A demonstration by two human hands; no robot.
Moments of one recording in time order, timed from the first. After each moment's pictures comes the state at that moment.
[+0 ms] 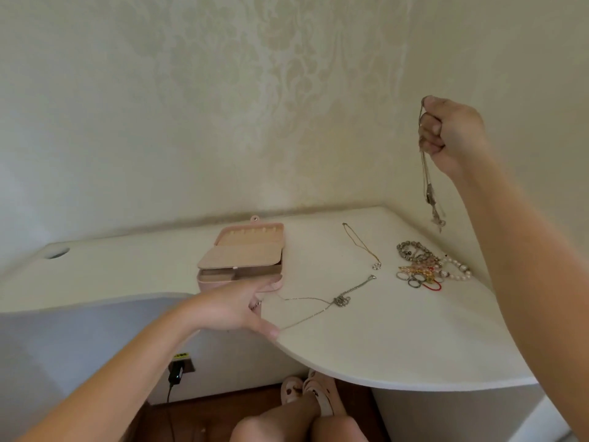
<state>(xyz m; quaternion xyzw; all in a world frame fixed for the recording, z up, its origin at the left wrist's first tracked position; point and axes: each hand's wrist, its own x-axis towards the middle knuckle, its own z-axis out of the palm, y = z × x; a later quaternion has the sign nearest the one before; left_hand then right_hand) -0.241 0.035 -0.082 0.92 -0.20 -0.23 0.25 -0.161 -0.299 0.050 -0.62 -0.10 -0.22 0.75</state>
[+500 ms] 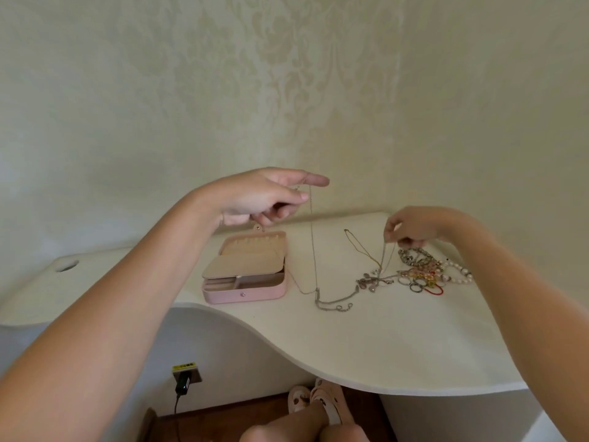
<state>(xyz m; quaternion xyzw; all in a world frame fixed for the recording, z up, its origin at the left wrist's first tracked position) -0.218 -0.010 0.055 0.85 -0.28 -0.16 0.41 -0.174 -0.297 -0.027 -0.97 -0.01 0.13 0.23</state>
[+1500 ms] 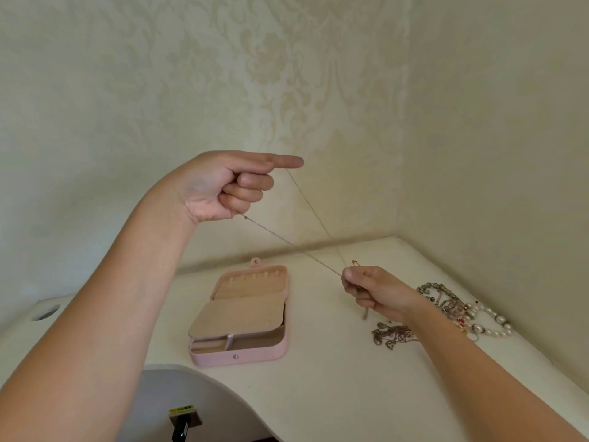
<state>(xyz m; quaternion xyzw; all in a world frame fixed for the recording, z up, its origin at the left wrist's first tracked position) -0.147 0.001 0.107 0.73 -0.20 -0.20 0.62 -0.120 -0.240 -0.106 -0.69 -0.12 0.12 0.71</state>
